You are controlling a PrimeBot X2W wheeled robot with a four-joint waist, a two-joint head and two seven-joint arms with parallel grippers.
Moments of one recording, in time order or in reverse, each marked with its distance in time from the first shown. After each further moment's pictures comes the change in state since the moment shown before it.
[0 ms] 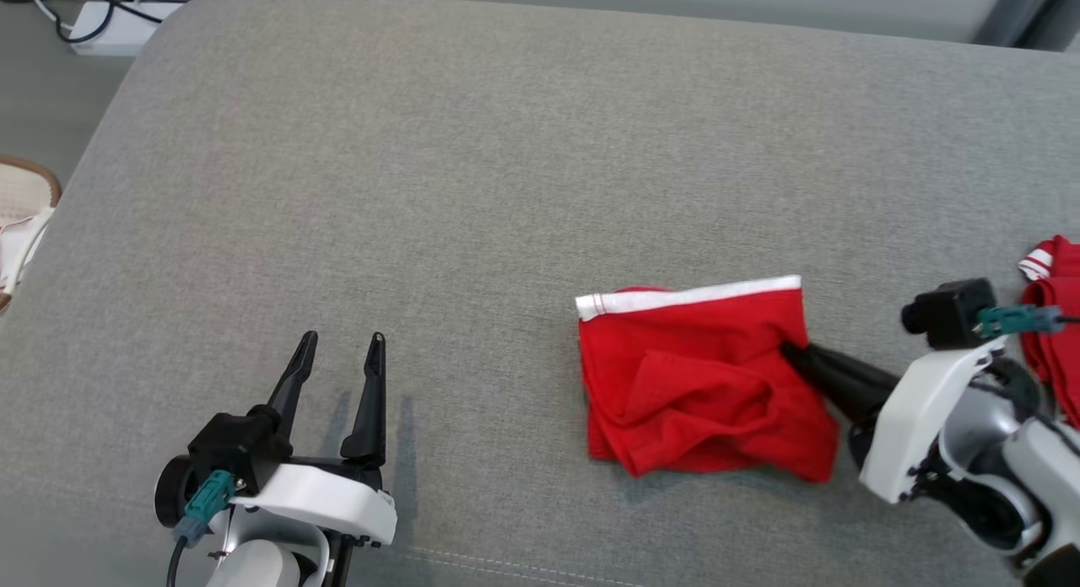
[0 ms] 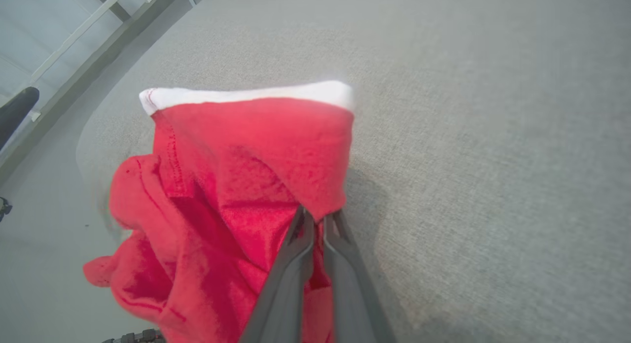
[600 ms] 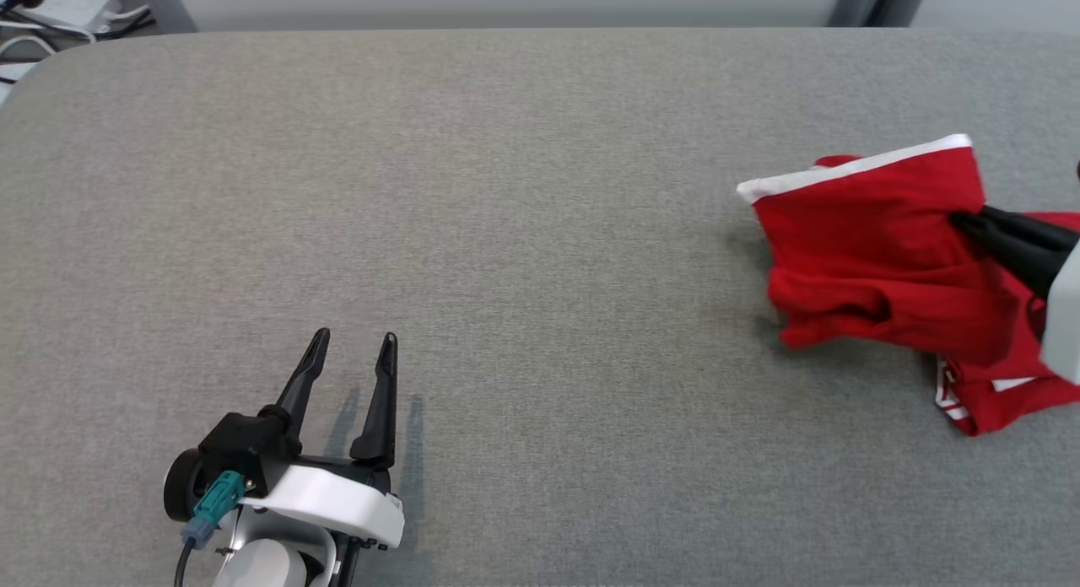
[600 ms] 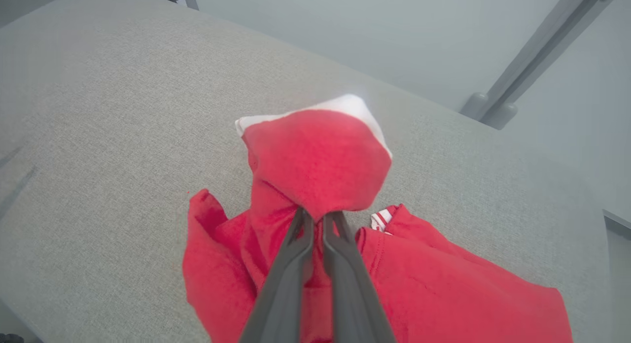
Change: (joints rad) left arm 0.000 -0.015 0.007 0.000 0.031 -0.036 -0.003; right arm -0.202 -0.312 -0.050 -0.117 -0.036 0.000 0.180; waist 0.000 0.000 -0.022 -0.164
